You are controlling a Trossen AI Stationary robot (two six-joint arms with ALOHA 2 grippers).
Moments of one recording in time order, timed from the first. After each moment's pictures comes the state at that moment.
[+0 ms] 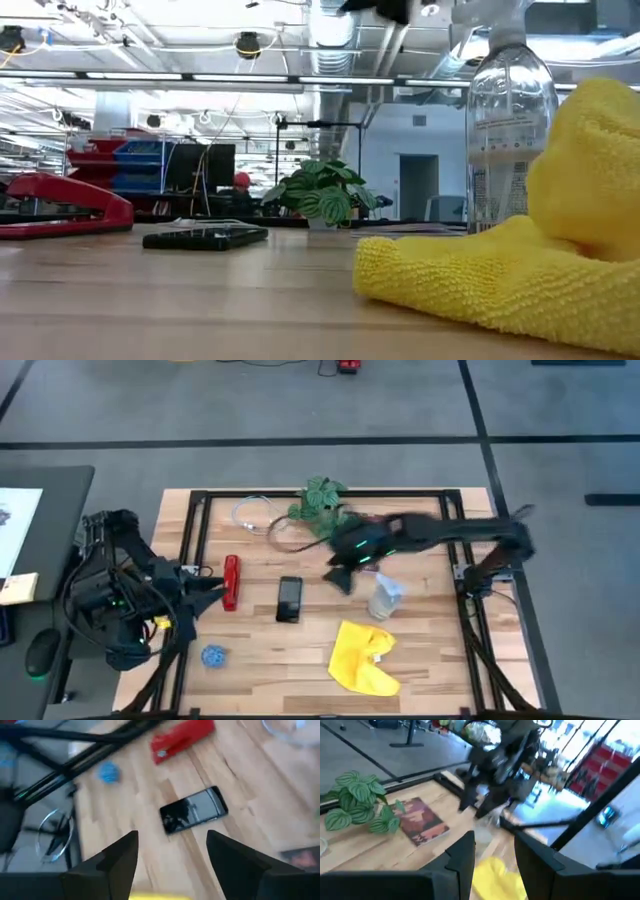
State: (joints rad) left arm -1.09 1.23 1.60 -1.53 -1.35 -1.70; right arm 0.02 1.56 1.69 -0.85 -0.15 0.43
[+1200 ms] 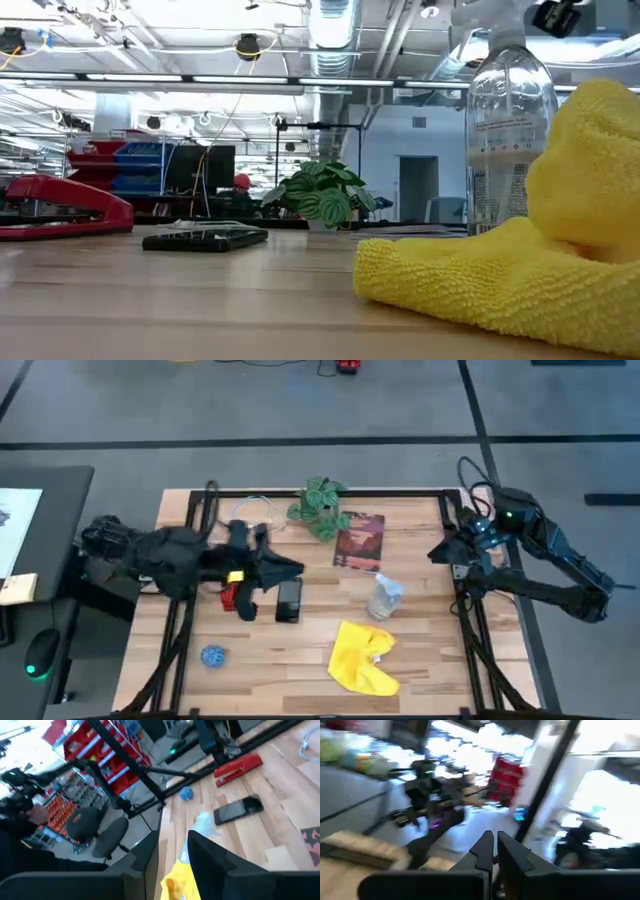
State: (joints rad) left arm -0.24 1.30 1.45 0.00 -0.09 -0.36; right arm -0.58 0.47 0.85 -0.61 -0.86 0.47
